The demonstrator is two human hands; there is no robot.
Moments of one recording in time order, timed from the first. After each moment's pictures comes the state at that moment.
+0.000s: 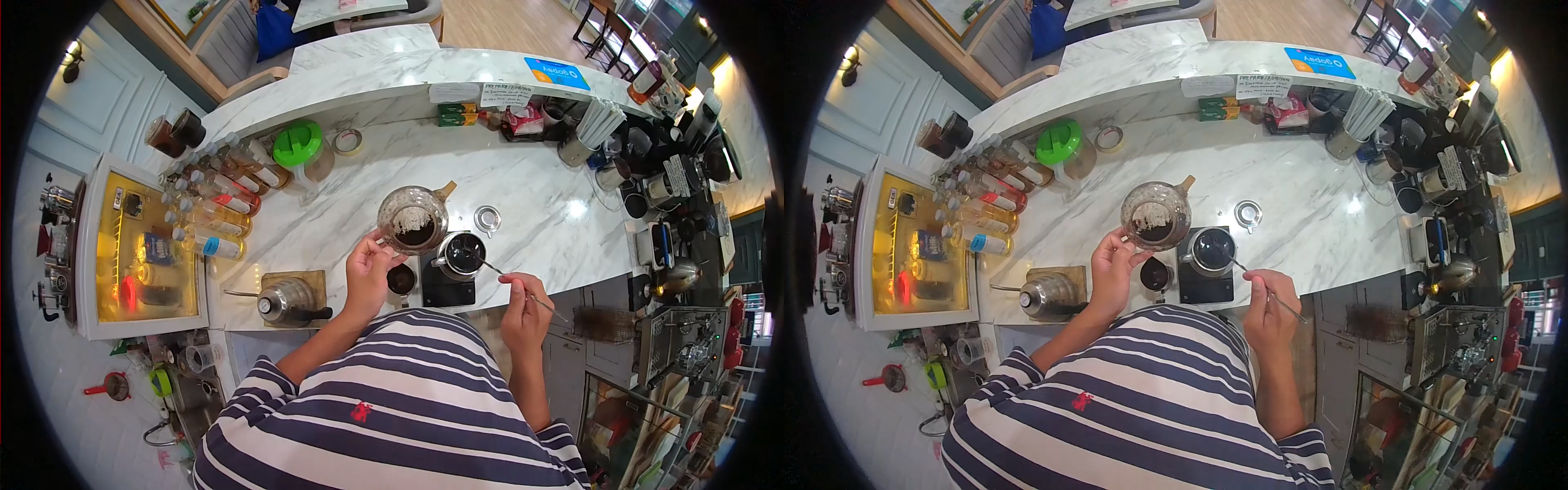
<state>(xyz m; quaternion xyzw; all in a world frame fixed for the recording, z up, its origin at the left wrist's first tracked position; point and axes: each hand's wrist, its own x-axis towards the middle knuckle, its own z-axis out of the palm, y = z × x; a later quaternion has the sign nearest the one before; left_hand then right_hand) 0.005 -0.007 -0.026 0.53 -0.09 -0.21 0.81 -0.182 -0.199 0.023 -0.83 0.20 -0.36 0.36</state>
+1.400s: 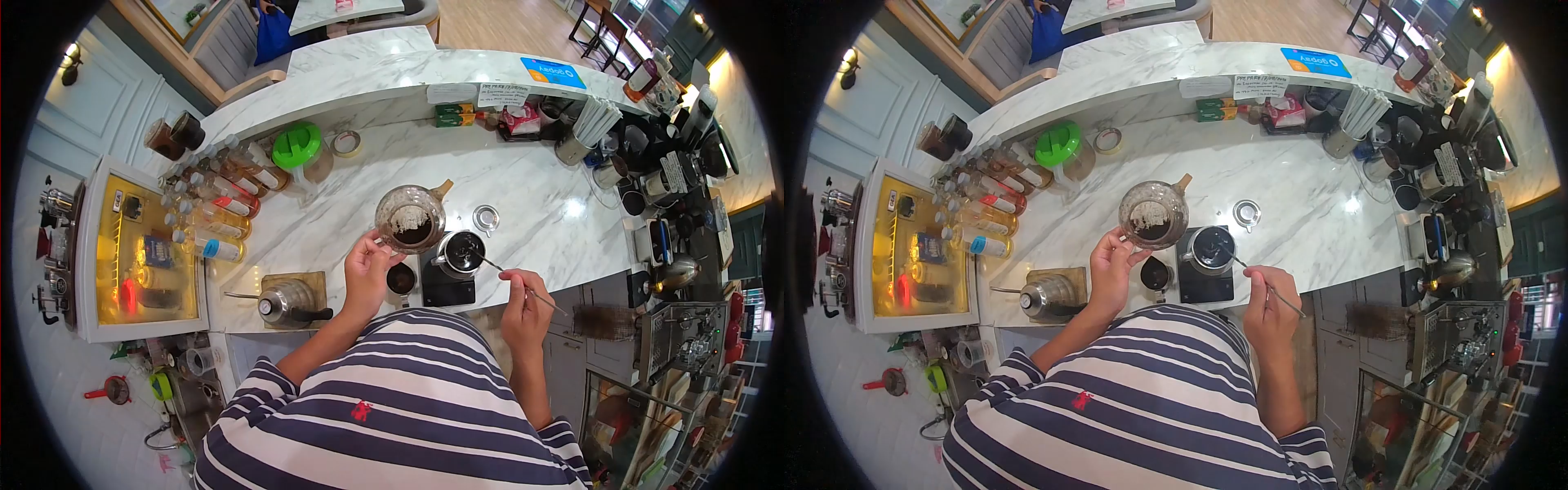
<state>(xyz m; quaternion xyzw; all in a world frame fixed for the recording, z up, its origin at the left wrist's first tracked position) 0.005 -0.004 -0.030 0.53 -0.10 -0.21 0.81 -0.182 -0.193 0.035 -0.83 0.24 -0.34 0.36</state>
